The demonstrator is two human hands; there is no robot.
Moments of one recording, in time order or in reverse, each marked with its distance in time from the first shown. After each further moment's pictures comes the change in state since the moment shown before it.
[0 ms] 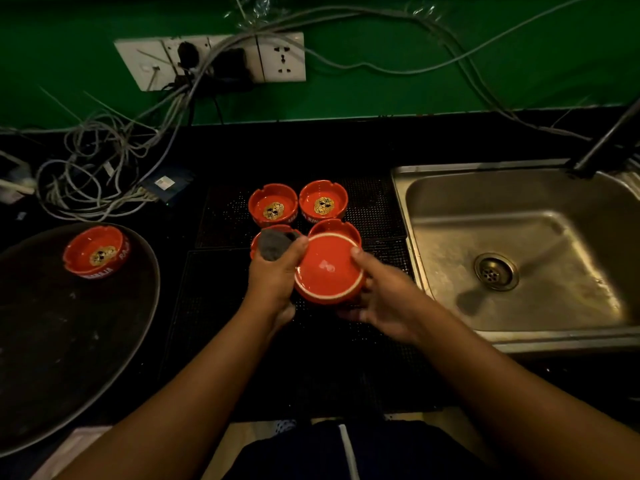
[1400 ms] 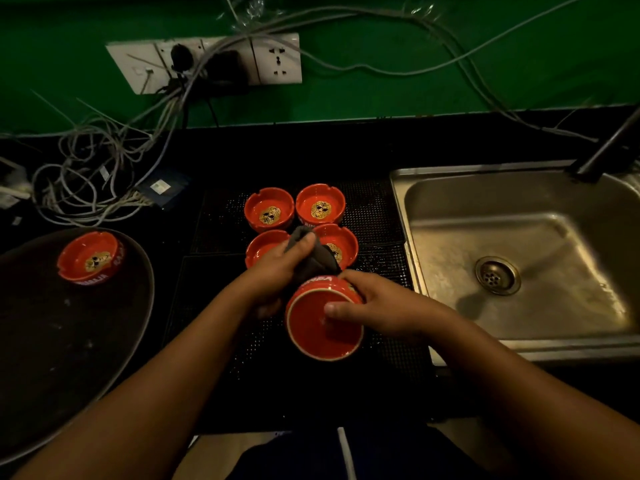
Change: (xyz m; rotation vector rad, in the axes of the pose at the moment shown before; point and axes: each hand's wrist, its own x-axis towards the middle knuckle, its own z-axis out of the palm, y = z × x) left_hand 0.005 0.037 0.006 0.436 -0.426 -0.216; right_hand 0.001 -0.015 -0.017 -0.809 -0.307 -0.167
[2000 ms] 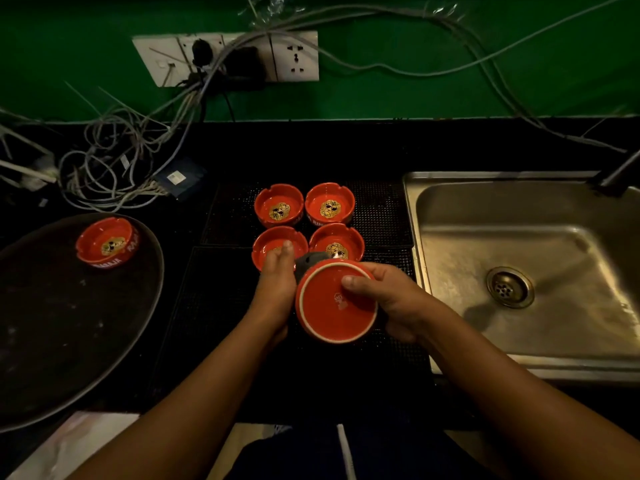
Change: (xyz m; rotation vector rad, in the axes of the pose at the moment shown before) left_hand -0.002 -0.032 0.022 -0.053 0.463 0.145; right_hand 0.006 0.009 -0.008 0.554 0.051 0.023
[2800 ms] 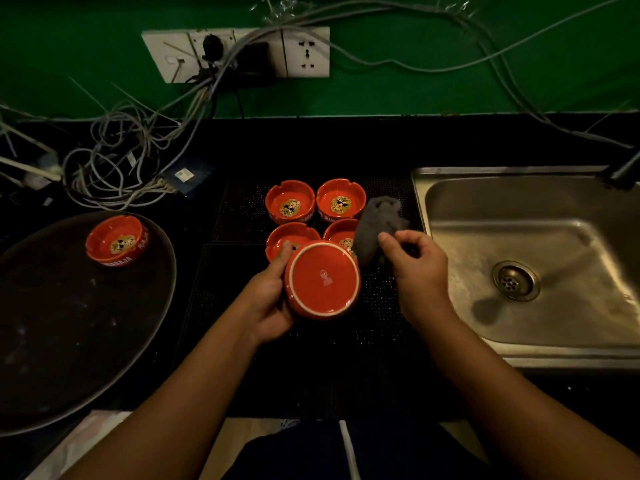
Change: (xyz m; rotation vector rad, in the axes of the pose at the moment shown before) left_hand -0.002 -0.001 -0.045 -0.373 -0.218 -0.329; right_hand 0.020 0.010 0.015 -0.073 0.739 -0.472
